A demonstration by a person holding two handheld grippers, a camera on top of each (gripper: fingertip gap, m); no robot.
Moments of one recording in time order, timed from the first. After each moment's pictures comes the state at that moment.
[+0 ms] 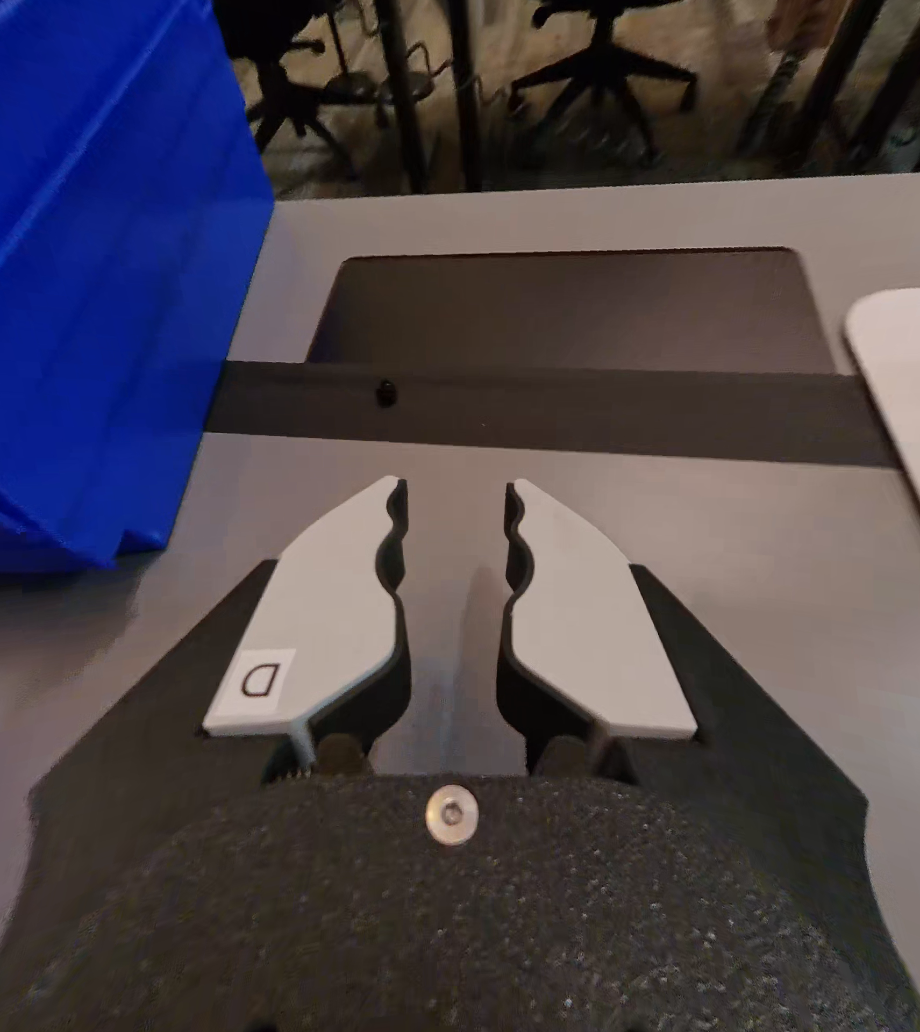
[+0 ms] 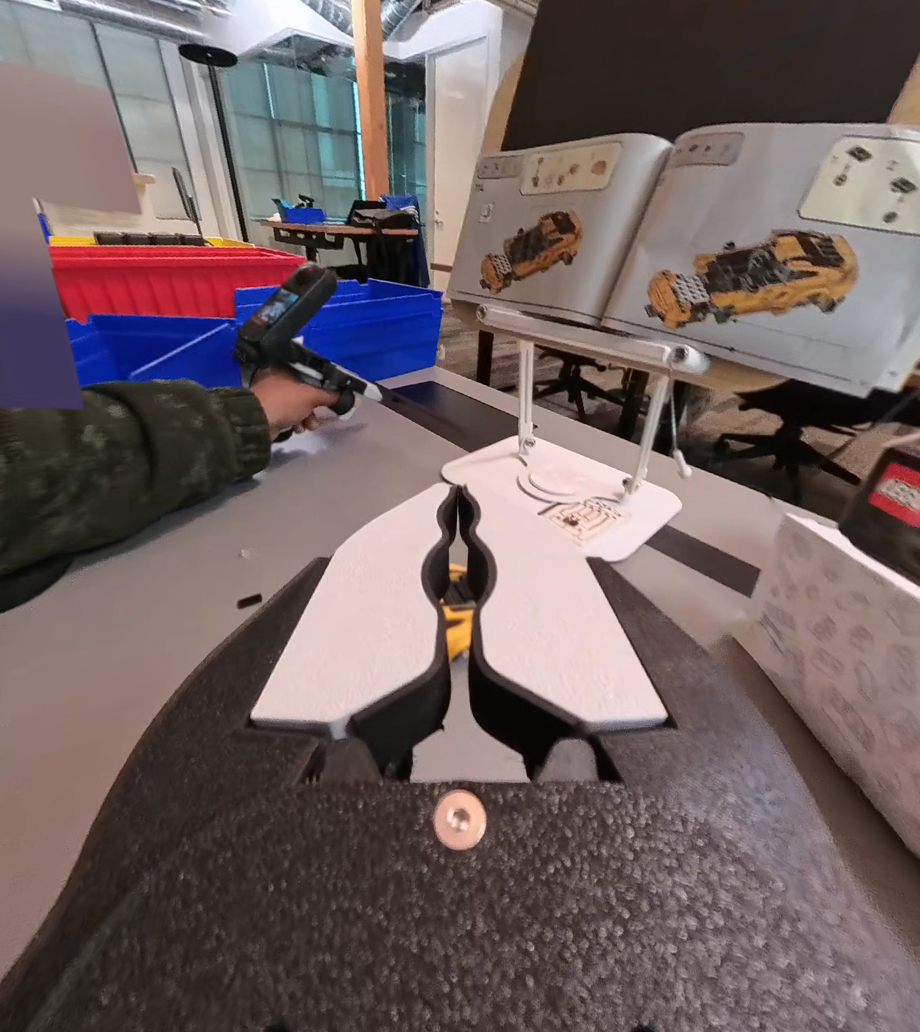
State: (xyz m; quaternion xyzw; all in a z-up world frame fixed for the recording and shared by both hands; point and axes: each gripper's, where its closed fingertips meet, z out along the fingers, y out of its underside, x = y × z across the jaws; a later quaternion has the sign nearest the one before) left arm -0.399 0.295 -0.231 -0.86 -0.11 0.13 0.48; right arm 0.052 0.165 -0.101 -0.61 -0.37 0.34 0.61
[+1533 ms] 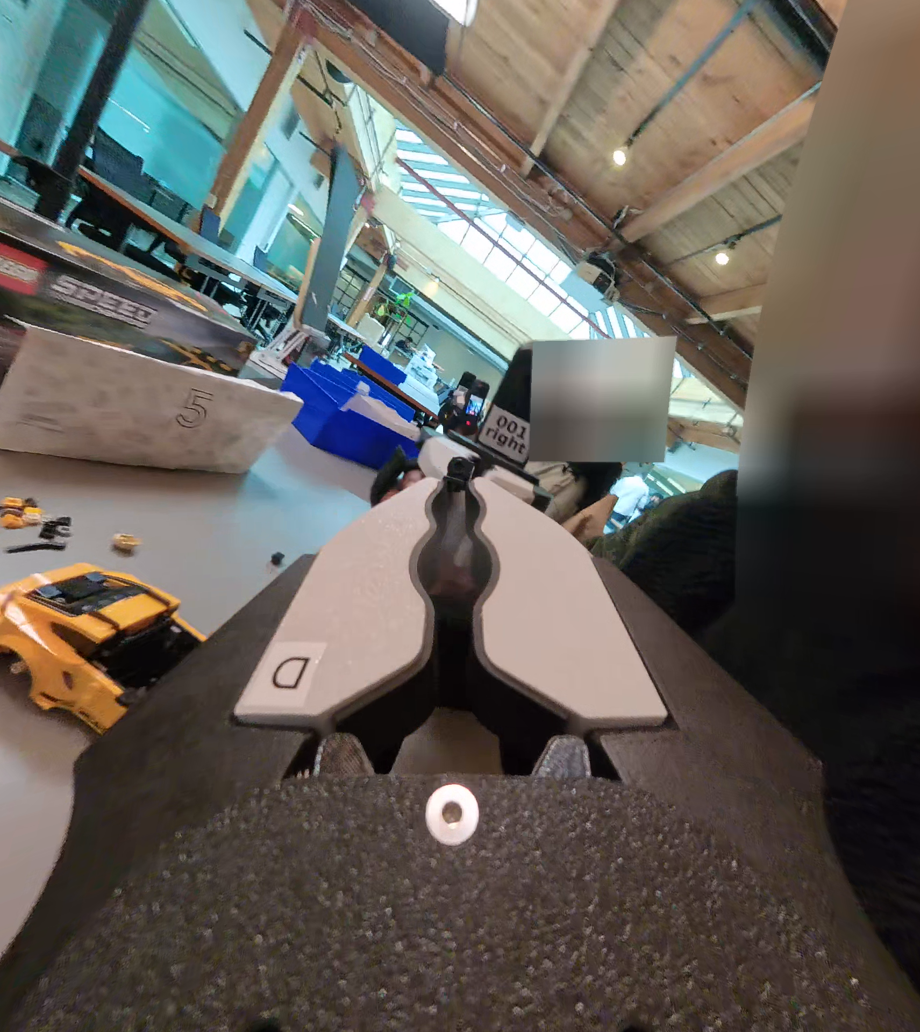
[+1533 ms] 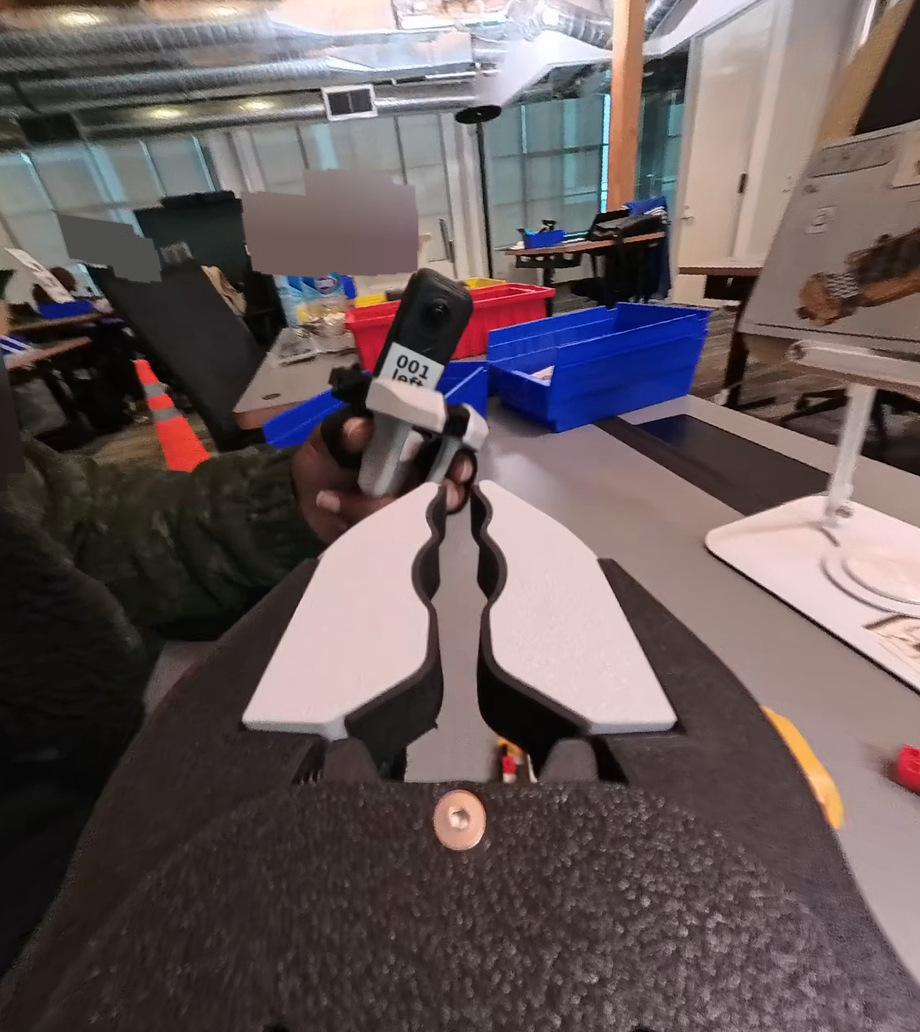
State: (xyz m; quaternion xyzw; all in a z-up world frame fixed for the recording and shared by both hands) left arm -0.065 0.086 -0.063 -0.58 0.20 -0.65 0.46; right arm -0.034 0.084 -0.072 -0.54 -0.44 0.52 0.50
